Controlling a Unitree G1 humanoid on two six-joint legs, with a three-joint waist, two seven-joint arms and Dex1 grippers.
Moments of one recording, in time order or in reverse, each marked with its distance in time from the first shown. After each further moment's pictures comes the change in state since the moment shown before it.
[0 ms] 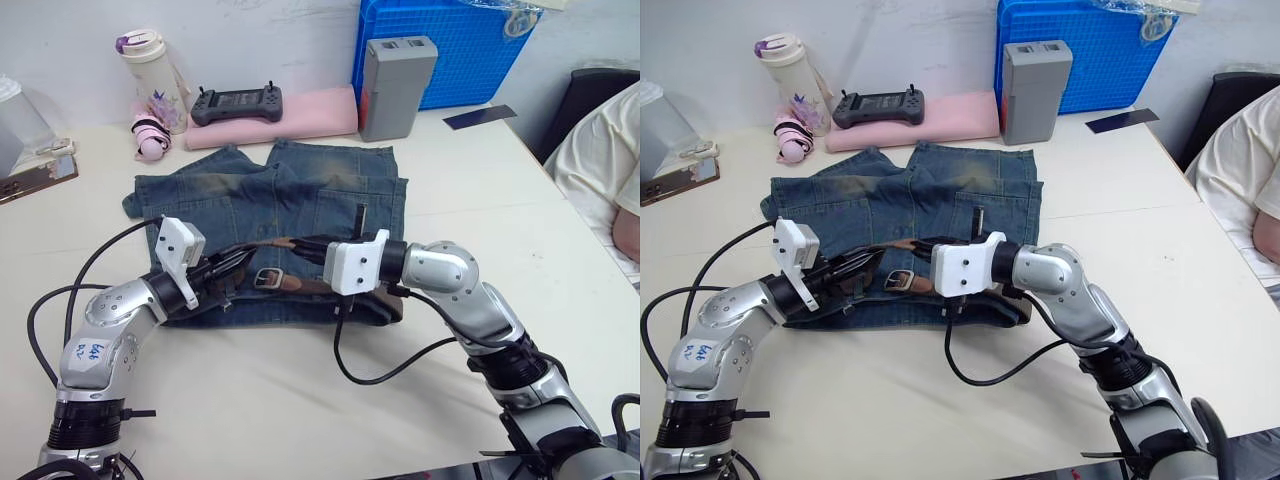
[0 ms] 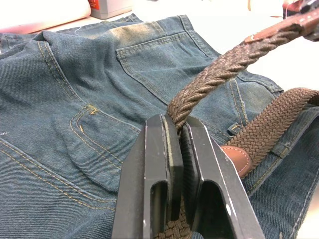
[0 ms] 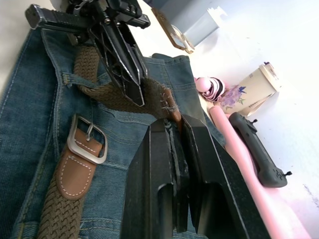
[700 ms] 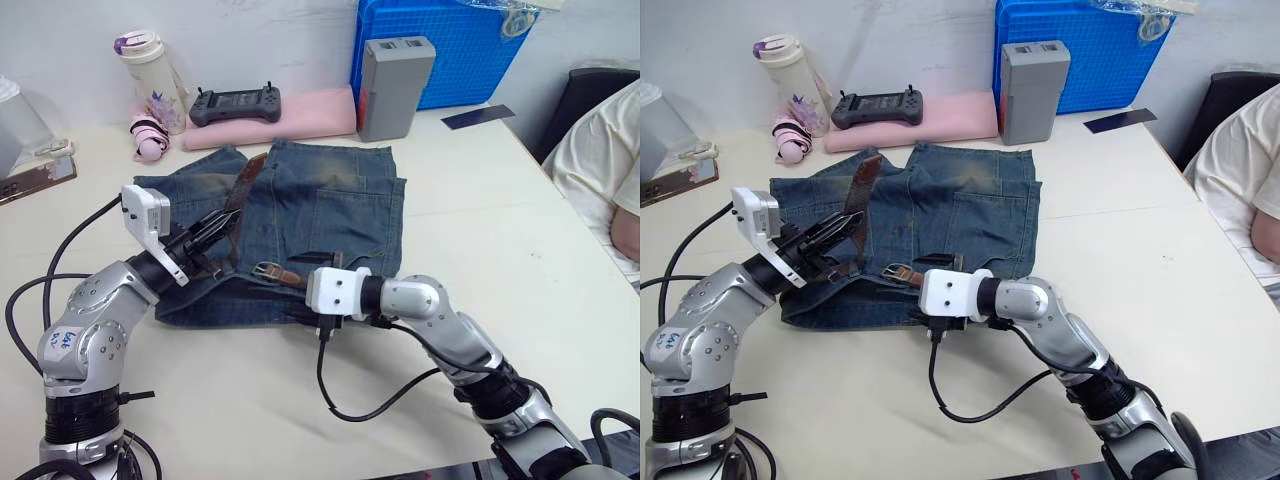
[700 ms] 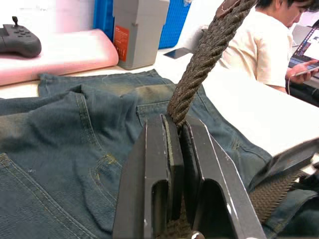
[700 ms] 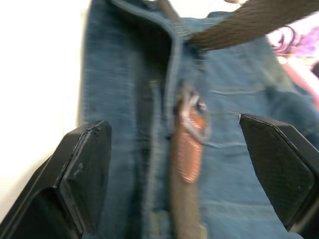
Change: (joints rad) left arm -0.072 -0.044 0.136 -0.089 -0.221 0.177 0.156; right arm 0.112 0.077 0.128 -0.019 -0.017 0.246 -0.011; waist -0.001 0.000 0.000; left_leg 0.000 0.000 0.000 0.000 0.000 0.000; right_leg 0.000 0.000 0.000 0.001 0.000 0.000
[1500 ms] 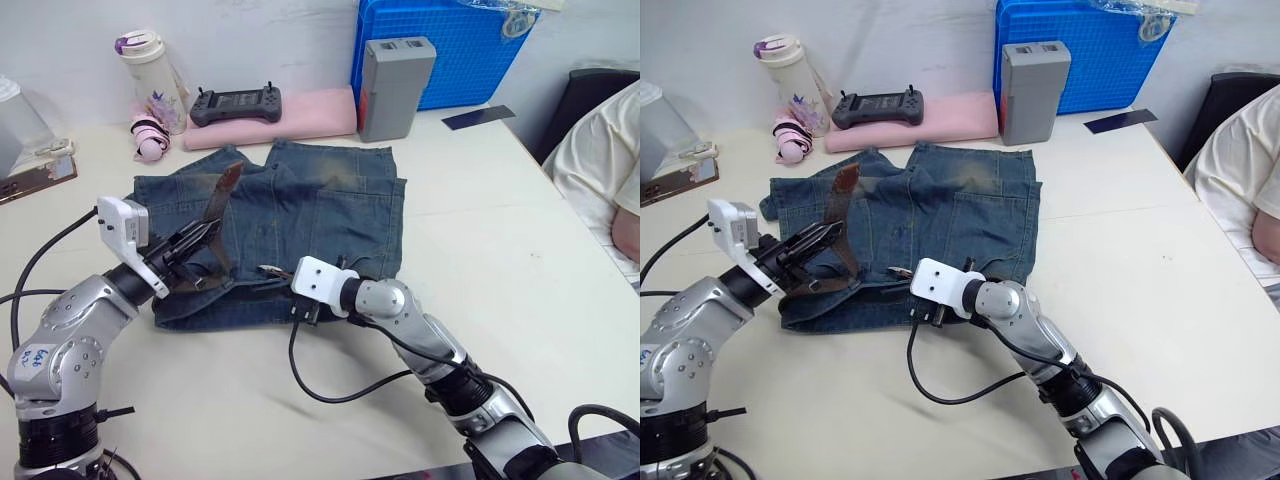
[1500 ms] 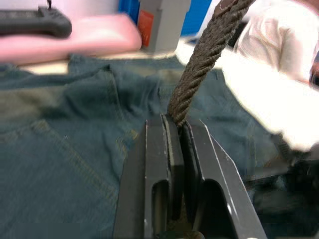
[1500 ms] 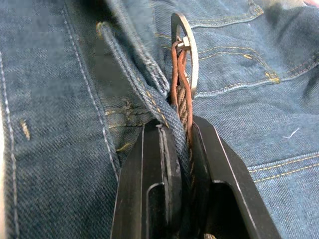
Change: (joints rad) left arm 0.162 0.096 0.075 -0.050 0.004 0.021 0.004; right arm -0.023 0.149 0.002 0.126 -0.084 0.221 -0.152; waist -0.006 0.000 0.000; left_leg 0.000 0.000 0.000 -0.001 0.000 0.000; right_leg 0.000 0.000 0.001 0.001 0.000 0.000
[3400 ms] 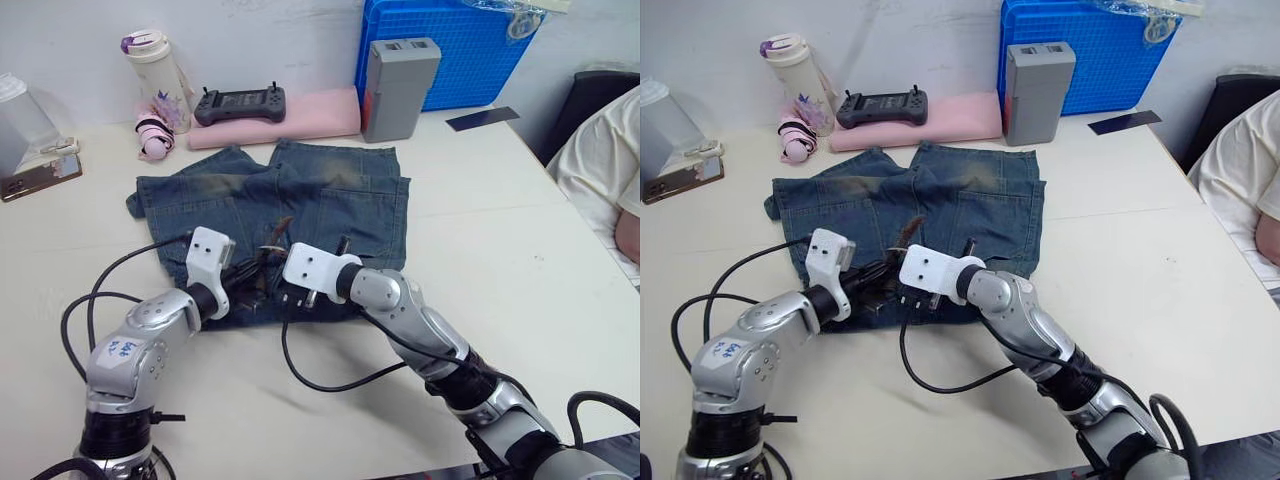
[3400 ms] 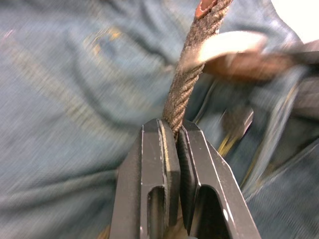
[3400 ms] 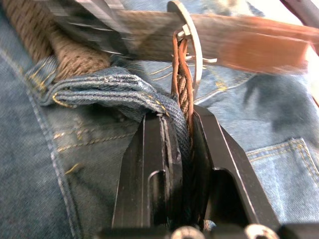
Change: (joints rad) left arm -0.134 -0.209 -0.284 -0.067 0.237 0.269 0.240; right arm -0.089 -0.044 0.097 -0.110 -0.090 0.163 -0.062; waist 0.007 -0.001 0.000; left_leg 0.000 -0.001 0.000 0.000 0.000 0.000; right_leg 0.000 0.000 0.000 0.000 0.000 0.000
